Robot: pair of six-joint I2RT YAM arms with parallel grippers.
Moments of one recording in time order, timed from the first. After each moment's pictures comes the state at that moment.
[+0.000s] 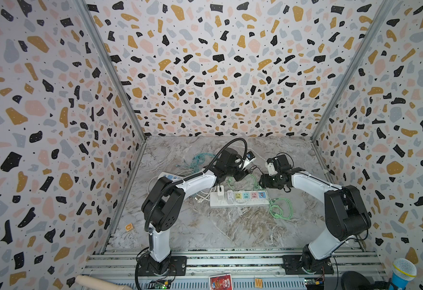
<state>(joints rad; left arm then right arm) -0.69 1.89 1.34 0.00 0.28 0.36 0.32 1.66 1.02 -0.44 -0.19 0.22</state>
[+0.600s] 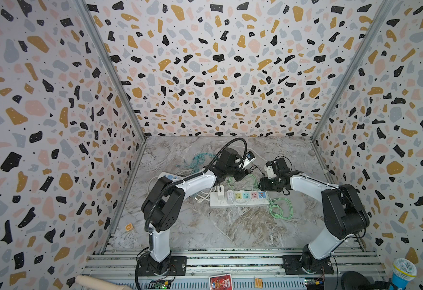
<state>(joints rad) -0.69 1.89 1.34 0.00 0.28 0.35 0.32 1.67 0.97 -0.39 -0.19 0.23</state>
